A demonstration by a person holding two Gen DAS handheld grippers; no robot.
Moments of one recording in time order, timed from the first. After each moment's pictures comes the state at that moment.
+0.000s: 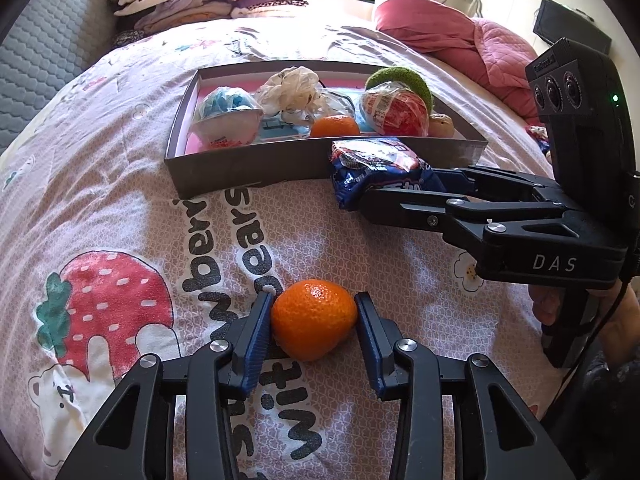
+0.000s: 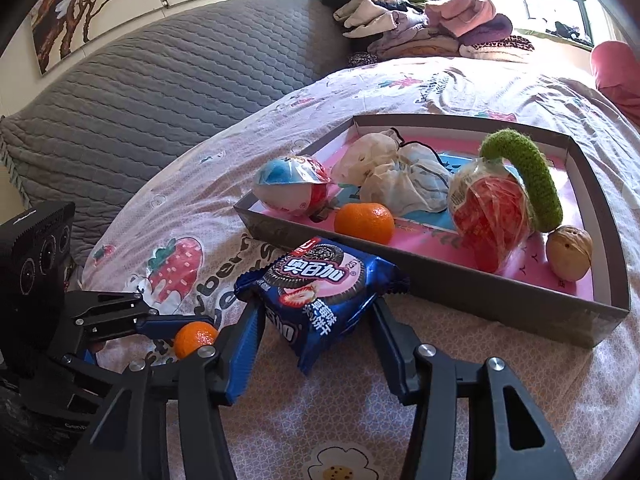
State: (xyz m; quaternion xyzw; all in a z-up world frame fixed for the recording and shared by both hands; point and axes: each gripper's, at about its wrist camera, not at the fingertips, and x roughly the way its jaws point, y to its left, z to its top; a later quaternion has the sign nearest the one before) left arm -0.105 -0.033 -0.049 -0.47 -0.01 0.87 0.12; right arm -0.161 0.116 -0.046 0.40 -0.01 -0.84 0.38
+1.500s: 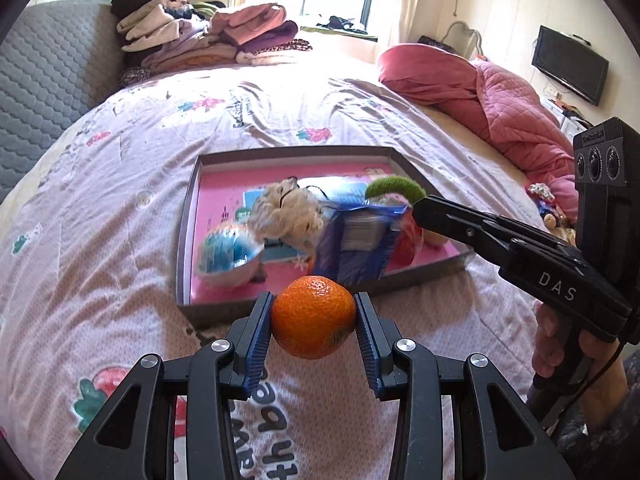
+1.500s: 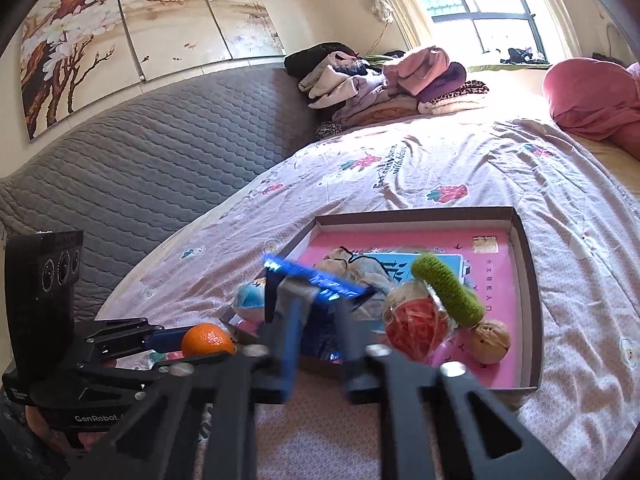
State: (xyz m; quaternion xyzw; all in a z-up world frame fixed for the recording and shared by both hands) left arm -0.160 -0.027 0.019 -0.40 -0.02 0.91 0.11; right arm -0.189 0.154 0.015 0.31 -0.07 -0.90 0.31
